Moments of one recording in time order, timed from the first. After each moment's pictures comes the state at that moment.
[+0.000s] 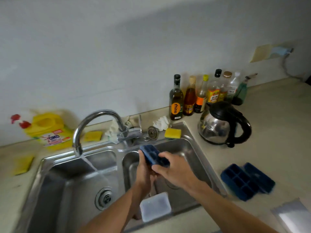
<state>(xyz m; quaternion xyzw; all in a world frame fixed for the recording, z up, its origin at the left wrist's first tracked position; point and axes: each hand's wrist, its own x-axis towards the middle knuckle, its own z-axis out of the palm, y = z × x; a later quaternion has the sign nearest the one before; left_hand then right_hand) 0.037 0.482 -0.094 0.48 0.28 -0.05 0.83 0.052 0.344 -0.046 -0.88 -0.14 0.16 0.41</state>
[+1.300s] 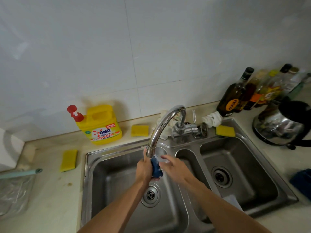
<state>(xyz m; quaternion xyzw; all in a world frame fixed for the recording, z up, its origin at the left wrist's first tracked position) 0.037 0.759 -0.141 0.64 0.38 -0.13 0.66 0.056 0.618 -0.098 -0.86 -0.05 0.27 0.43</state>
